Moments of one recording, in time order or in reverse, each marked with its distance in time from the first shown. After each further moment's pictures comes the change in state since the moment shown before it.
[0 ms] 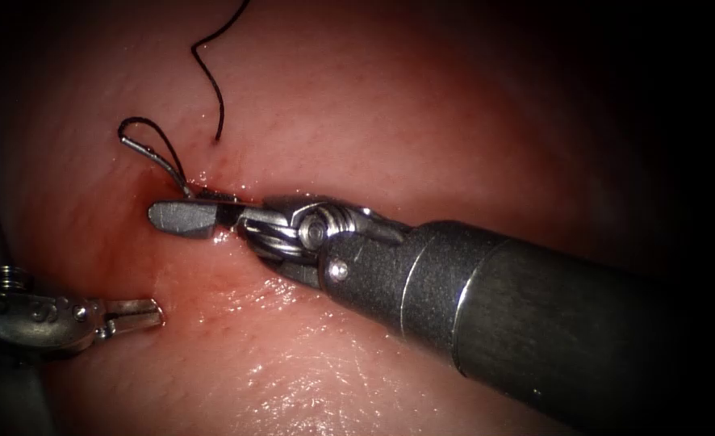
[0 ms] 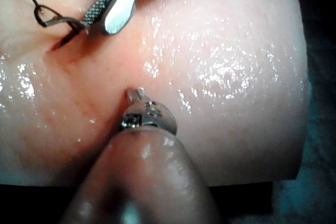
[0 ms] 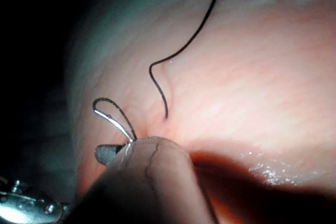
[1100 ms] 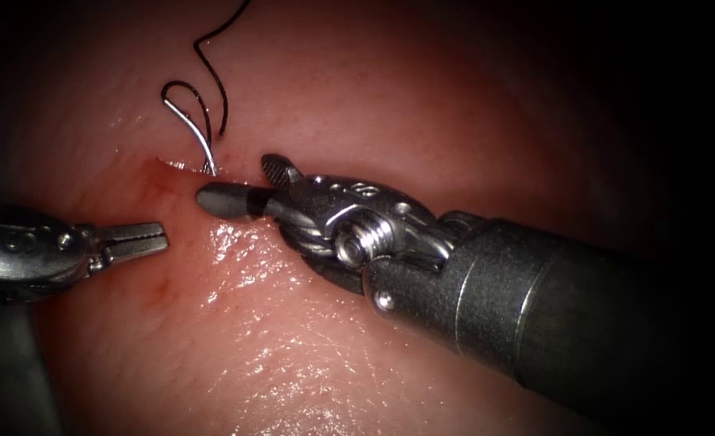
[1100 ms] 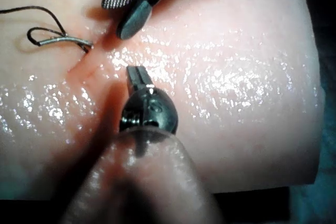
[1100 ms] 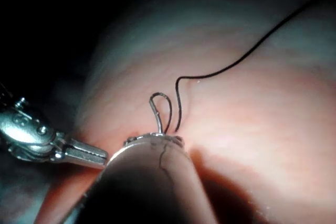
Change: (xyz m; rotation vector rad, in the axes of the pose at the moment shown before) right arm 0.002 -0.001 -0.001 -0.501 -0.037 -0.249; left arm 0.004 -0.003 0.000 0.039 0.195 -0.012
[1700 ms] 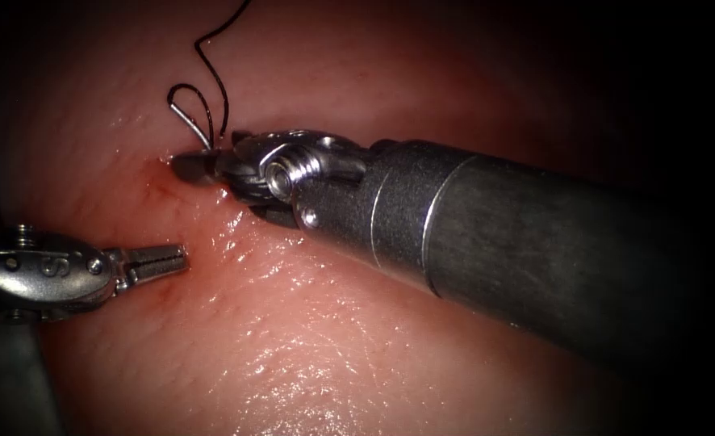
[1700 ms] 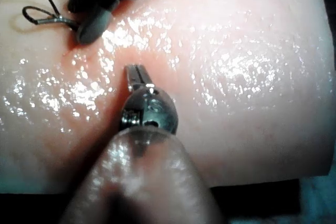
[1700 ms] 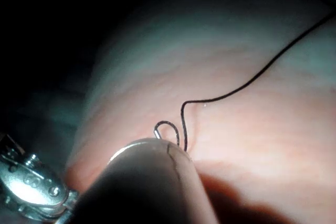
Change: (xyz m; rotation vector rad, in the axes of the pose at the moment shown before) right arm 0.001 -0.001 0.005 -0.144 -0.170 -0.114; left arm -0.004 0.001 0.003 -0.008 -0.011 0.003
